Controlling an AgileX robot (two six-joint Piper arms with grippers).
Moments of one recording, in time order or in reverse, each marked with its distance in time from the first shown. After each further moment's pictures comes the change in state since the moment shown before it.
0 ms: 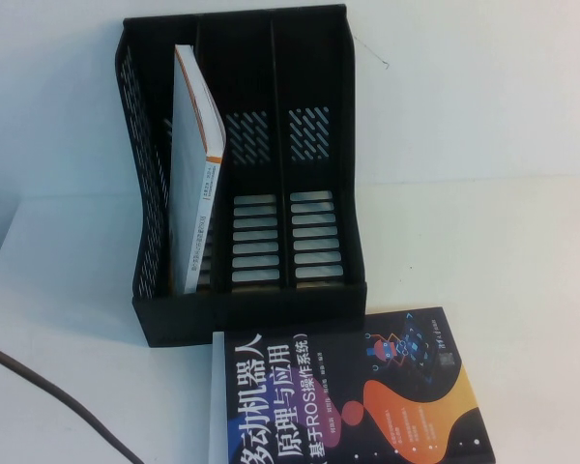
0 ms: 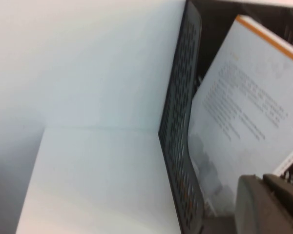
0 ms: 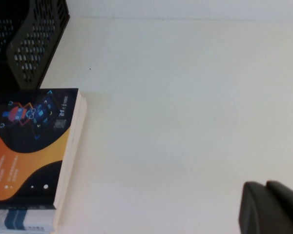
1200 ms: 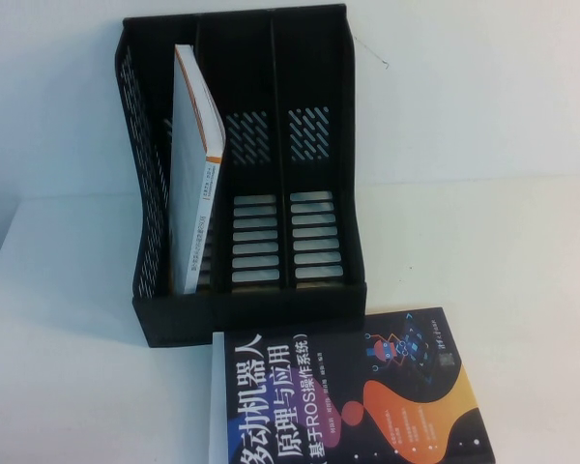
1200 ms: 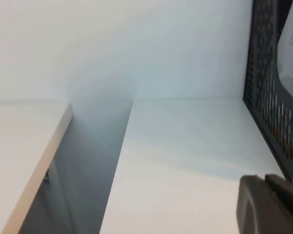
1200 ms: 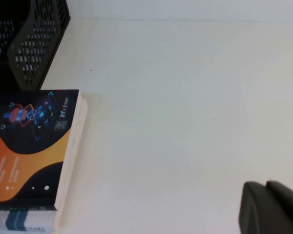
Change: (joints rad) right arm 0.000 -0.001 0.002 -0.001 -0.004 0.000; left arm 0.135 -0.623 0.566 0.275 -0.061 -0.085
